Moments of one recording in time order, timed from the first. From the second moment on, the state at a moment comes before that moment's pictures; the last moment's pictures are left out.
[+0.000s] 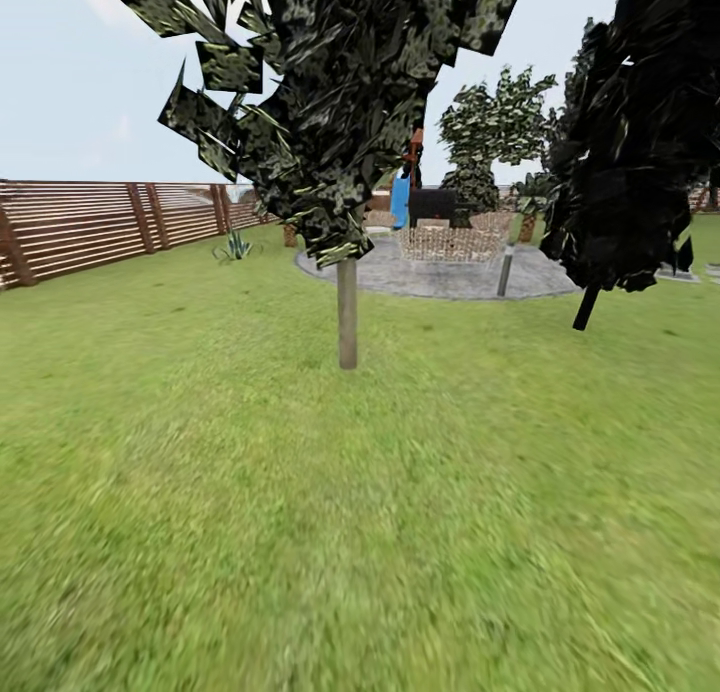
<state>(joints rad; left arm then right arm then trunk) 0.09 0.08 0.00 -0.03 0.00 0.00 -0.01 0.01 -0.06 0.01 0.02 0.04 0.00 -0.01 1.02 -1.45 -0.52</state>
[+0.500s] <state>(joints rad) 0.09 0.08 0.00 -0.03 0.00 0.00 -0.01 0.01 -0.06 0.00 0.02 0.04 0.00 -0.01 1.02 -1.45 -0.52</state>
